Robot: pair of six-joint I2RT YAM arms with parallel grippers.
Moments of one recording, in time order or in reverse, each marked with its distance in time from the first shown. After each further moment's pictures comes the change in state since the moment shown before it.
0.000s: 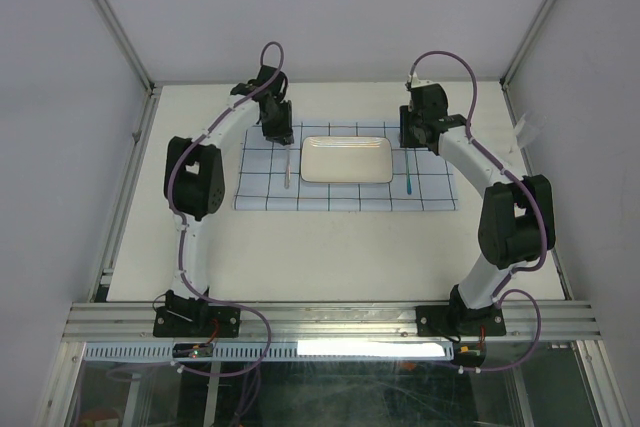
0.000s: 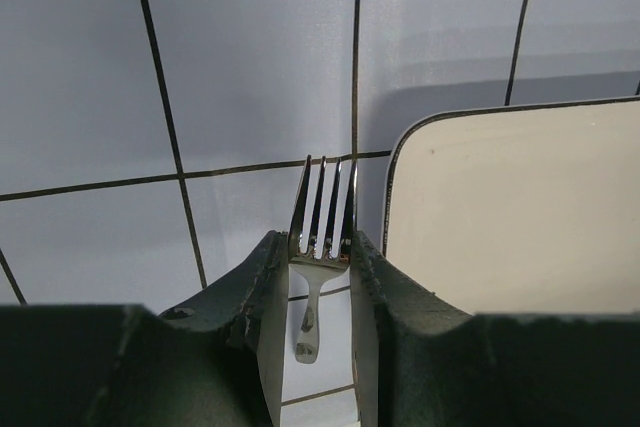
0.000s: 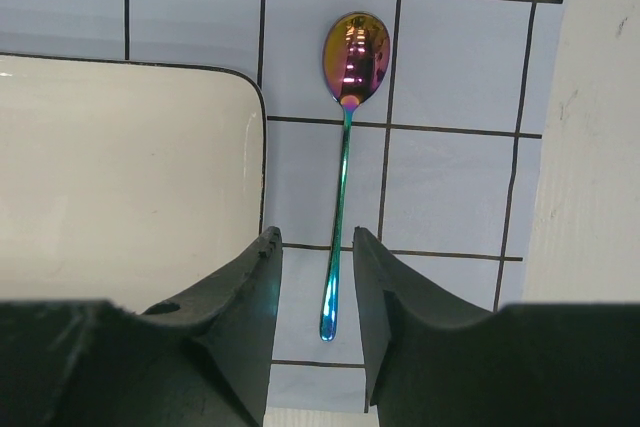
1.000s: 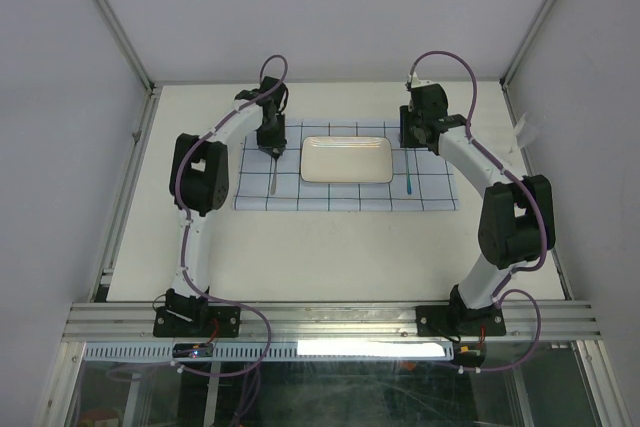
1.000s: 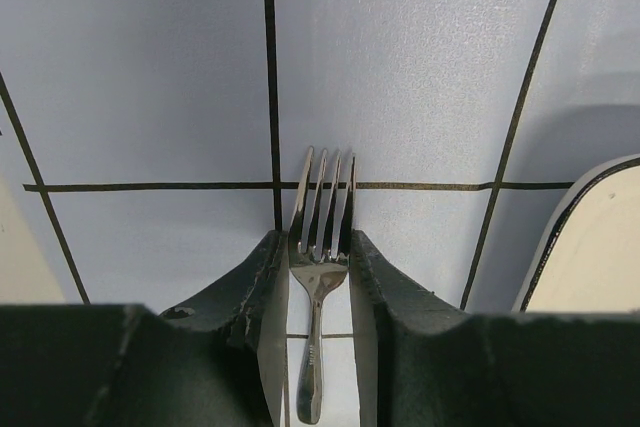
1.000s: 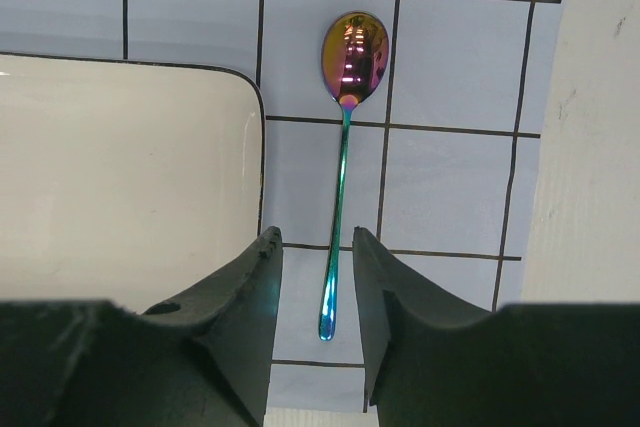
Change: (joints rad) left arm 0.002 0.074 -0.013 -0.047 -0.158 0.032; right arm 0.000 0.000 0.000 -0.001 0.003 -0.002
